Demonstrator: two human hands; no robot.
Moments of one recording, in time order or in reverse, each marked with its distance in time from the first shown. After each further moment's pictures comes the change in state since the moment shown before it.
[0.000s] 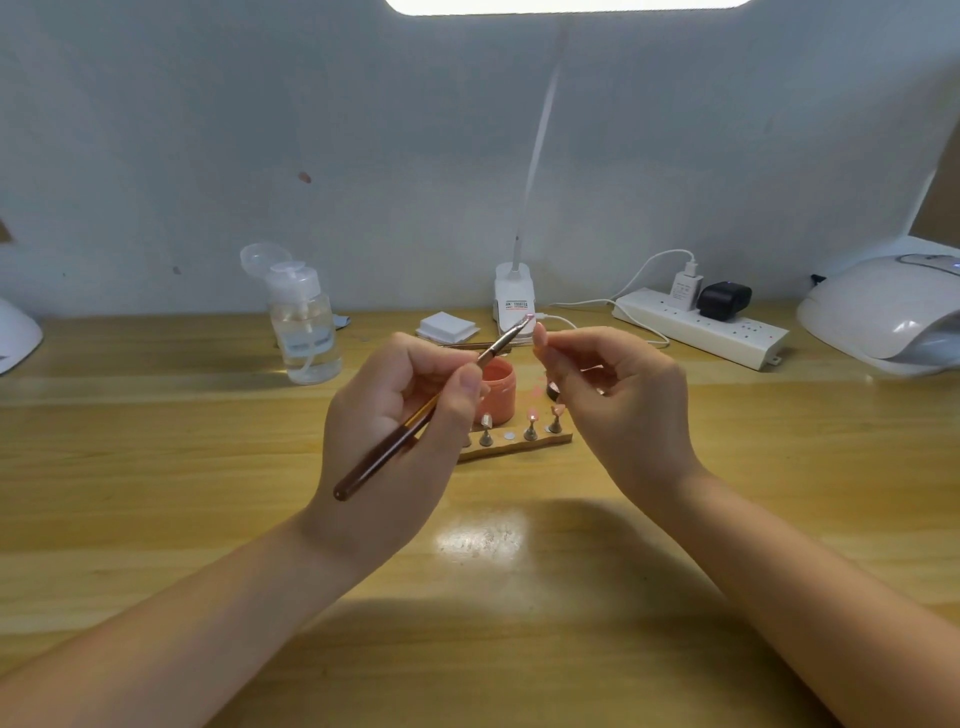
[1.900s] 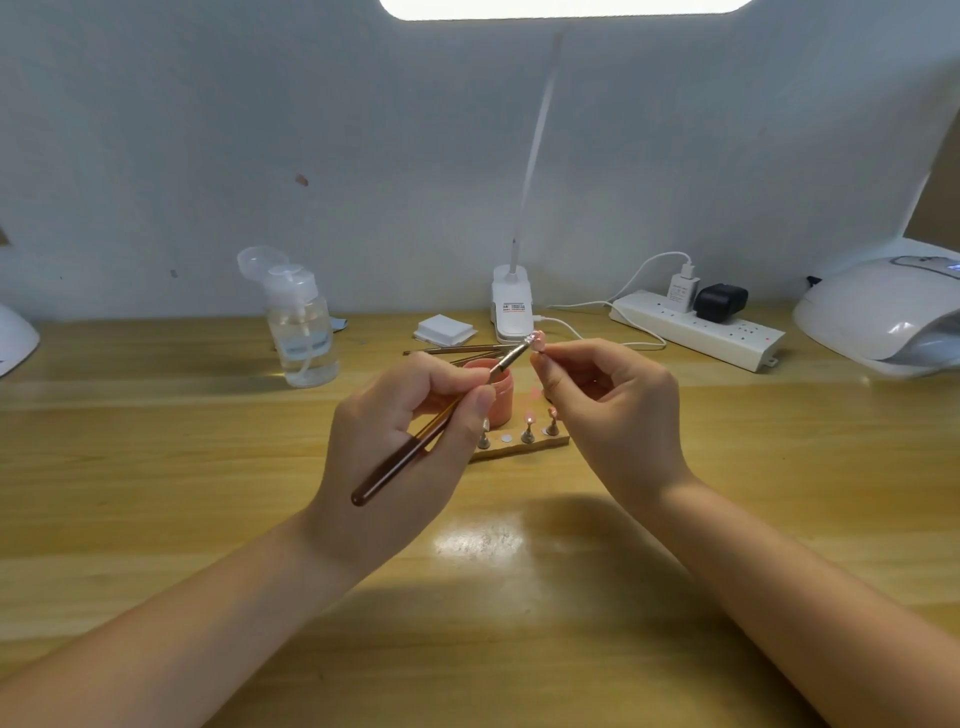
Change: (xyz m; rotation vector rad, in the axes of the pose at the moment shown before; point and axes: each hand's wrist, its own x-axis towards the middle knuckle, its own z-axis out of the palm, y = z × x) left_hand 0.002 -0.004 0.001 0.096 -0.089 0.145; right_hand -0.005 0.007 0.002 0.013 0.011 0.081
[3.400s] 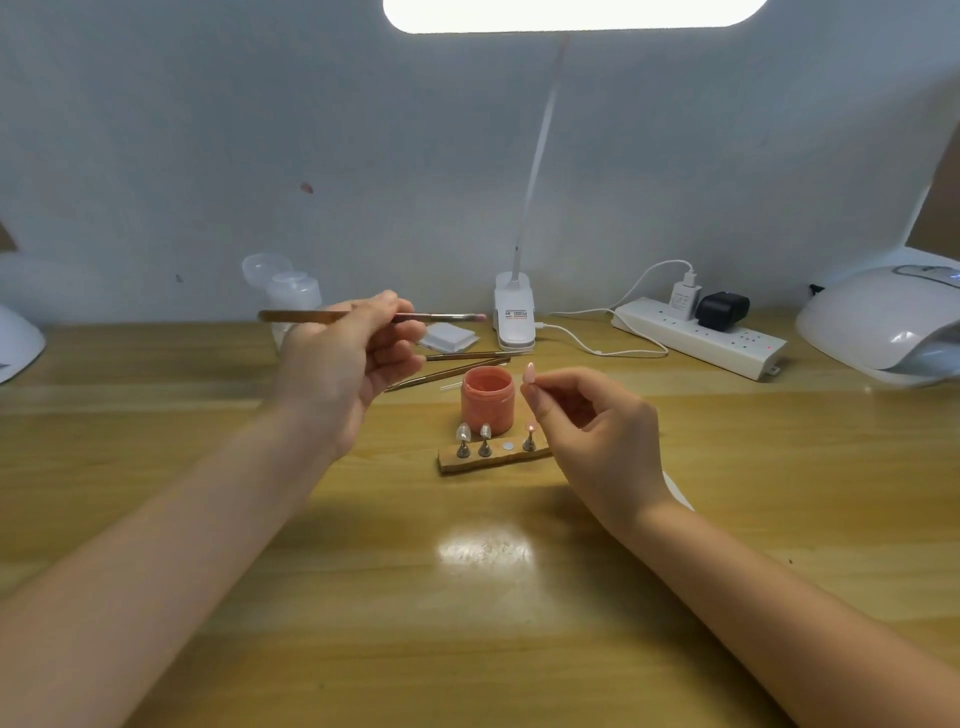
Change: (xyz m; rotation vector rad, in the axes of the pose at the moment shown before) left_hand 0.053 -0.046 -0.027 -0.577 0.267 -0.885; right_hand -0.009 0.008 0.010 -0.044 -0.034 -0.003
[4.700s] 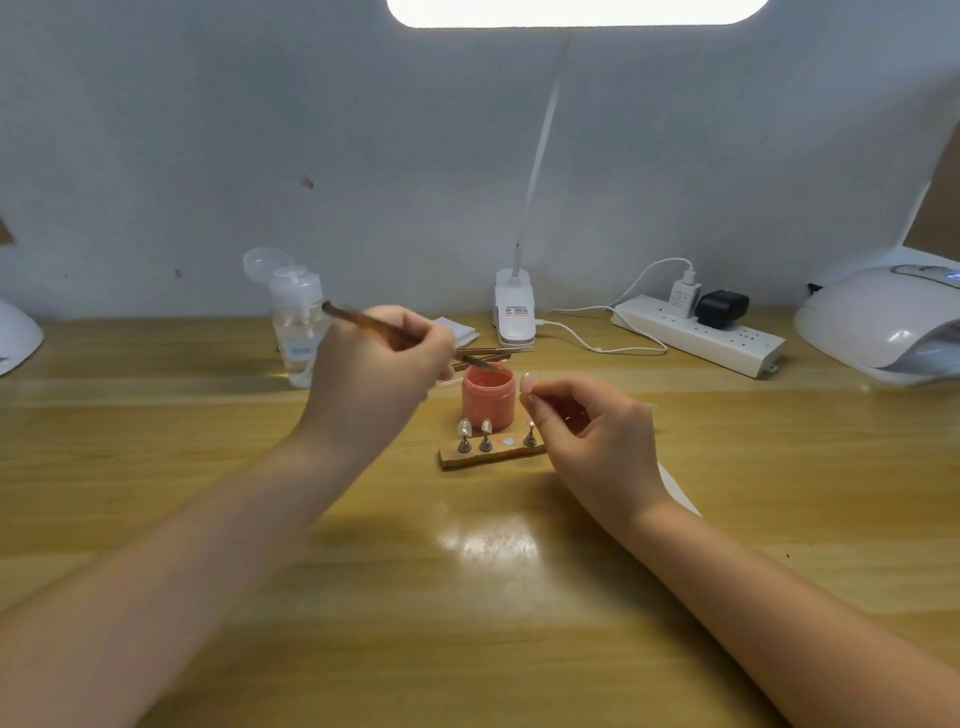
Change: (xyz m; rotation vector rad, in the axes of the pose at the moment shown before) left_hand -0.024 -0.006 0.015 0.677 -0.023 0.389; right_hand -0.004 0.007 0.000 -0.083 -0.041 -0.037
